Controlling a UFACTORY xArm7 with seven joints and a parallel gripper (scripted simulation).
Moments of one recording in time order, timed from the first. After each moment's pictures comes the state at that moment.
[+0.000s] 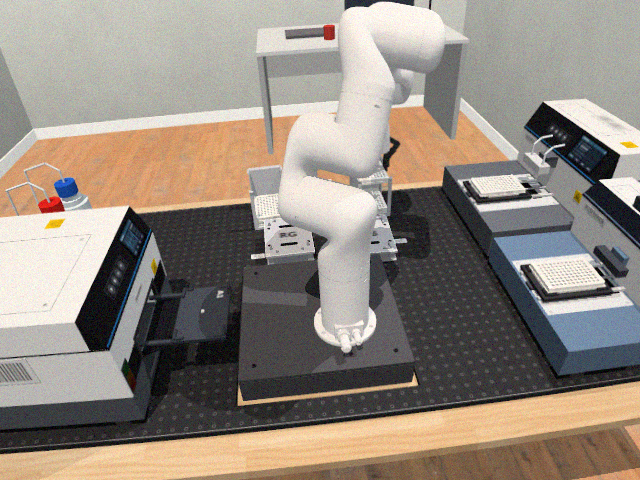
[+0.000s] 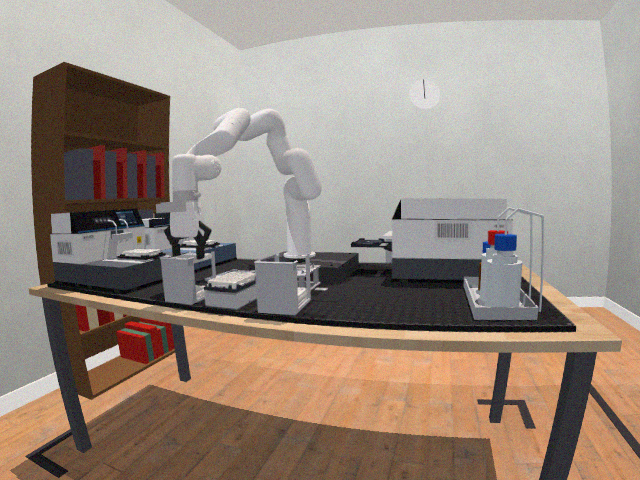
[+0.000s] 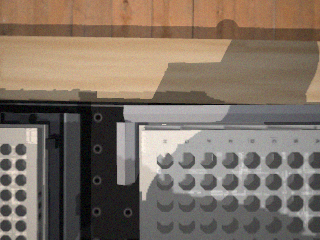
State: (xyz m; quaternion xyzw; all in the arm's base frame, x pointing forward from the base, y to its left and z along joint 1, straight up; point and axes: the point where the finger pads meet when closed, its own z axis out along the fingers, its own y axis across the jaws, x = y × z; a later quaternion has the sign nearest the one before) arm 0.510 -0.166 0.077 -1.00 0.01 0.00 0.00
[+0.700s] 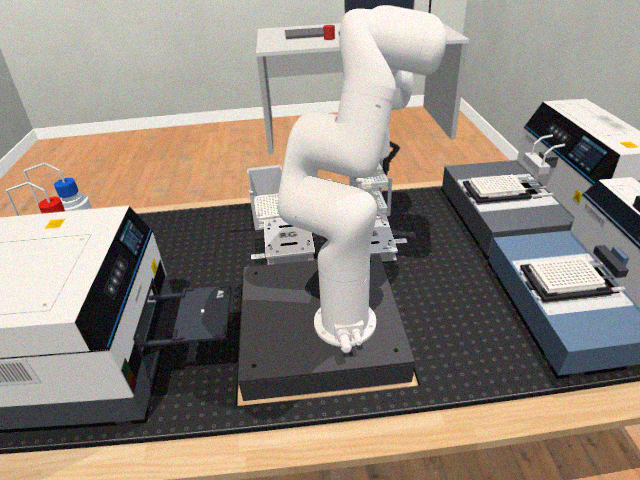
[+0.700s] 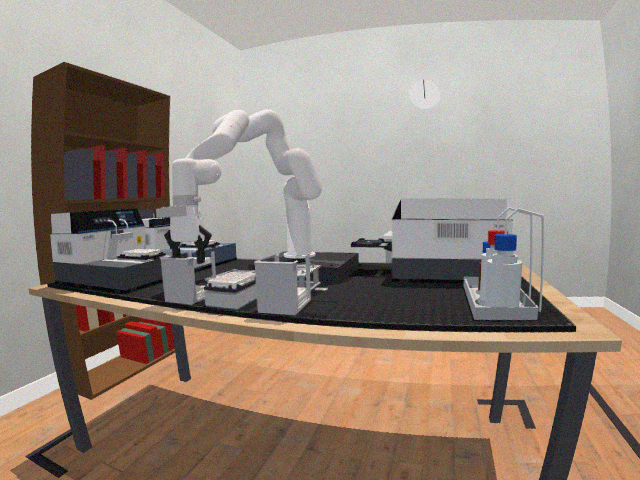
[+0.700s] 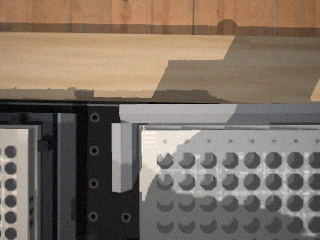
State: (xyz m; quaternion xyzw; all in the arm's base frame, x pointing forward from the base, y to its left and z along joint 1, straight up) arm 0.510 -0.166 0.064 -1.00 0.01 0.00 0.00
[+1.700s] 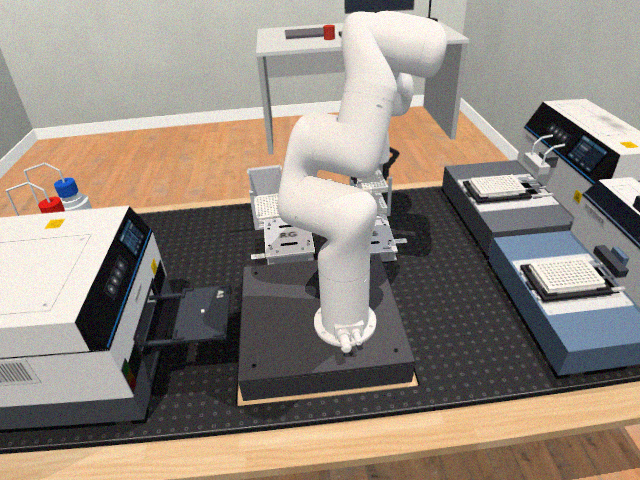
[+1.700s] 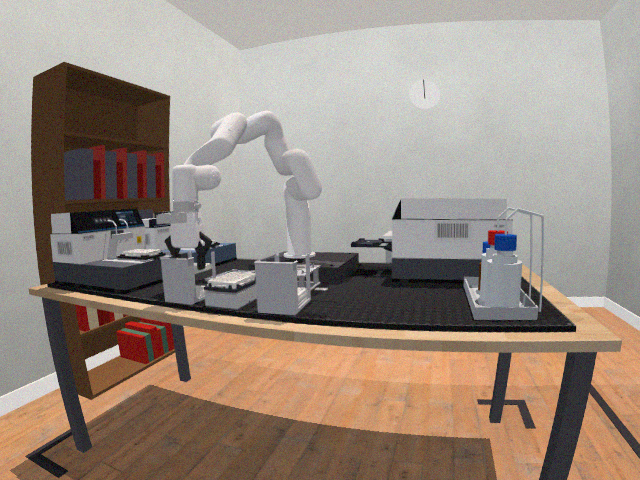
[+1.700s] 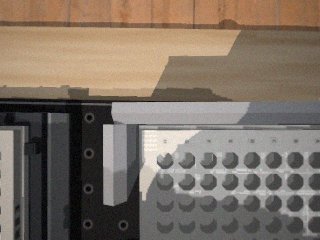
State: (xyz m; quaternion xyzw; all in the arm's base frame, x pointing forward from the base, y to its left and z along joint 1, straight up) arm 0.510 -0.166 0.047 -1.00 0.01 0.00 0.00
